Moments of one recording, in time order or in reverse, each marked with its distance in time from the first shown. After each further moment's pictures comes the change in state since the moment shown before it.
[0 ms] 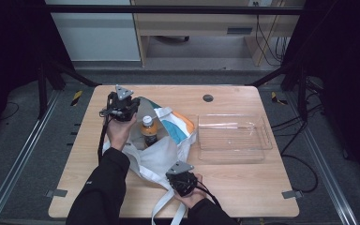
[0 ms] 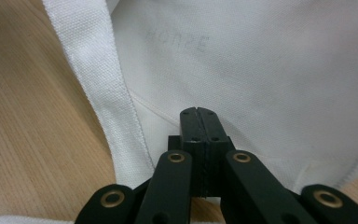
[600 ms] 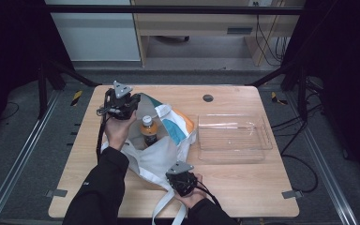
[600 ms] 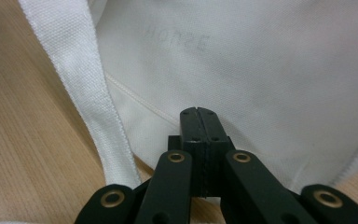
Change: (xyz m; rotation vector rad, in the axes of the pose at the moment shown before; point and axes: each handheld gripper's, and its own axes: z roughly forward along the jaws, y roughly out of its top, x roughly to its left) left arm -0.007 0.018 -0.024 -0.058 -0.016 0.016; right arm 0.000 0.000 0.000 0.002 -0.002 0.001
